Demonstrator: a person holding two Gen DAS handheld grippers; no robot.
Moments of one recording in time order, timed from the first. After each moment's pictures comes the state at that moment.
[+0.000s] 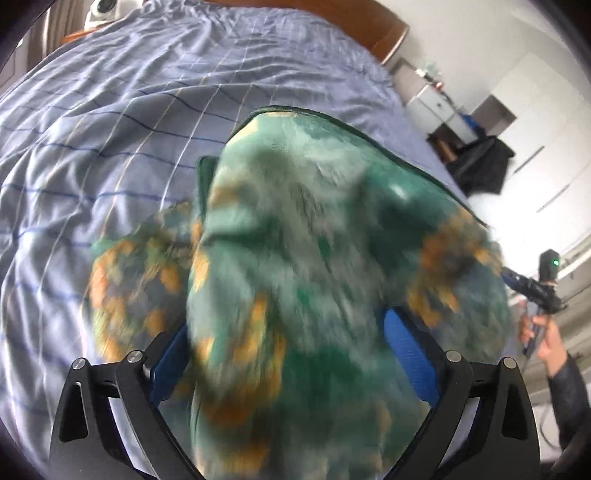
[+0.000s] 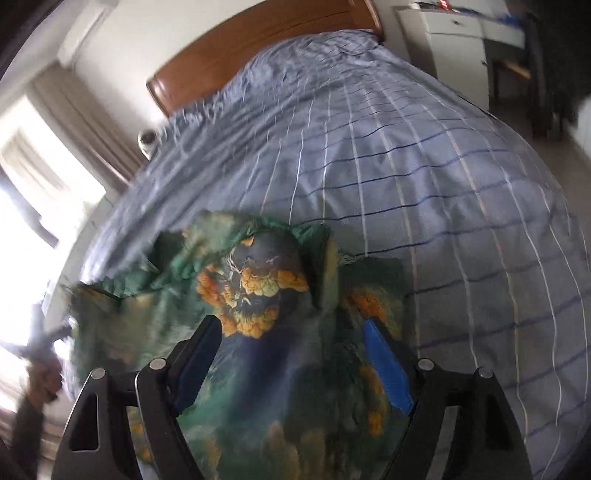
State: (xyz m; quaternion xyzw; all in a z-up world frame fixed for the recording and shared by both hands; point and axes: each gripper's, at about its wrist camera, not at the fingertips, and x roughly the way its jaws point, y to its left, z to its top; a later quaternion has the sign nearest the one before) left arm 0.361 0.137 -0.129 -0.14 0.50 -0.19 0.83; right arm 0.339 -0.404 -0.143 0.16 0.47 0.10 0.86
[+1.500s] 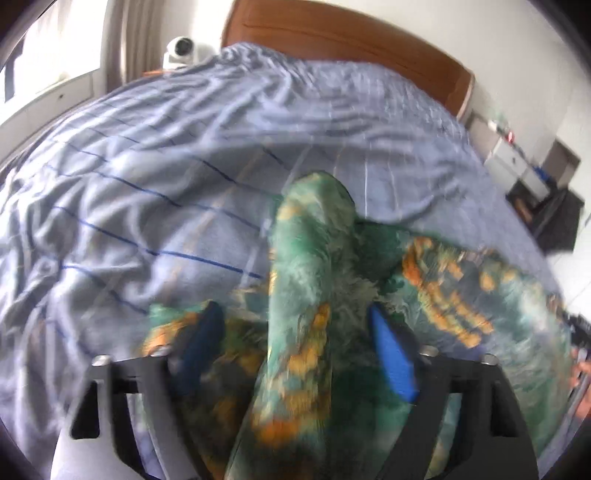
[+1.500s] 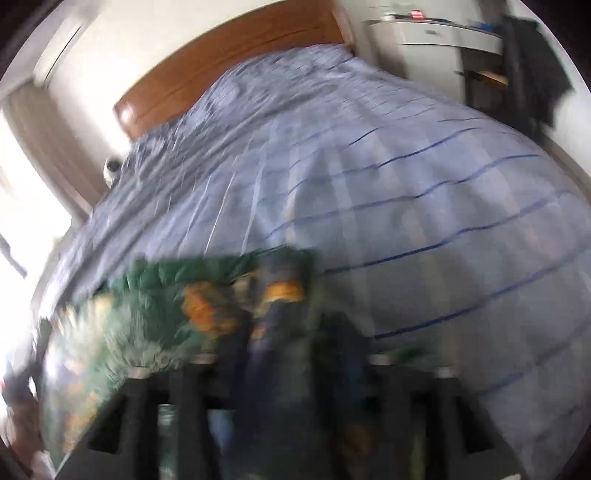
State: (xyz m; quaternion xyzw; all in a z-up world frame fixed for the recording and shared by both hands) left arm 0.379 0.163 -0.139 -0.13 0.40 -0.01 0.91; right arm 0.404 -0.424 -0.189 0.19 0.41 0.02 0.89
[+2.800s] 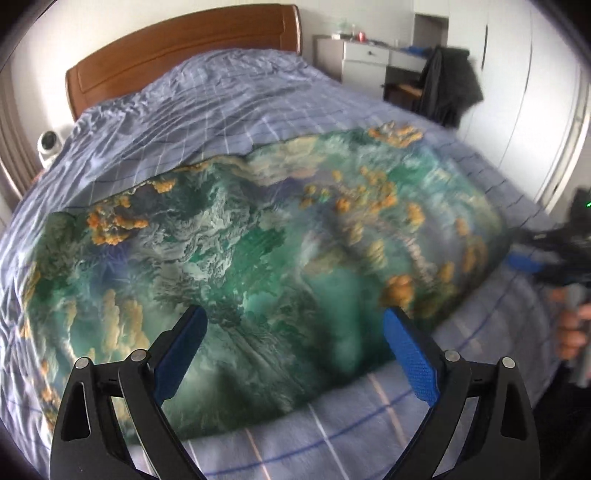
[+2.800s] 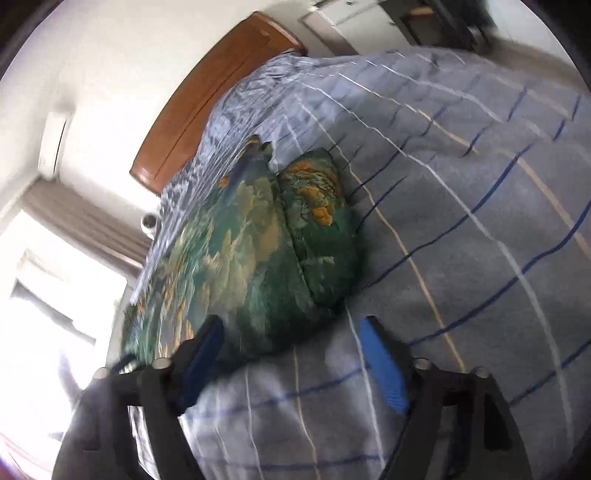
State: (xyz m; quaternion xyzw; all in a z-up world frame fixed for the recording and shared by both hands) left arm 0.245 -0.070 -0.108 0.09 0.41 -0.21 0.88; right arm 0.188 -0.442 -0.215 0.39 0.38 0.05 0.84
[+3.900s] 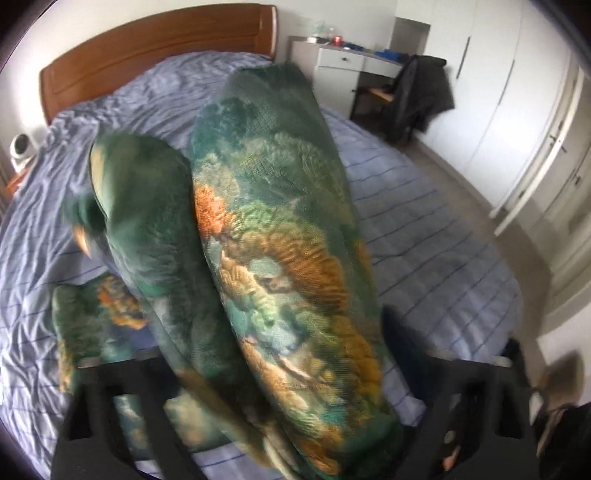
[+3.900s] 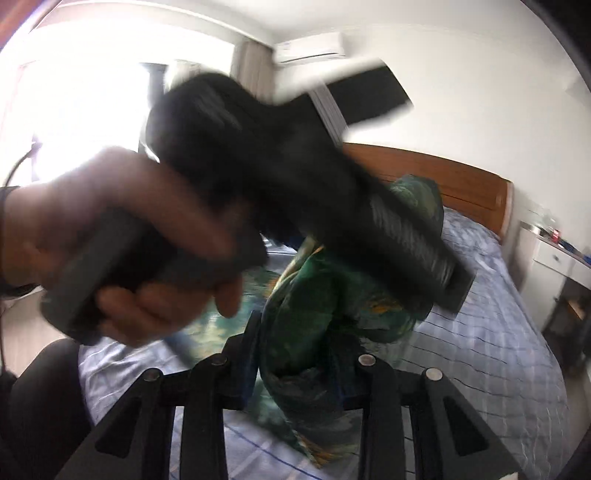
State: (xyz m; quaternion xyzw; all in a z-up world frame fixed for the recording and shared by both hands) left arm 0.285 -0.070 -0.005 0.08 0.44 -0.26 0.86; right arm 0.153 -0.136 -0.054 -0.11 0.18 0.26 0.94
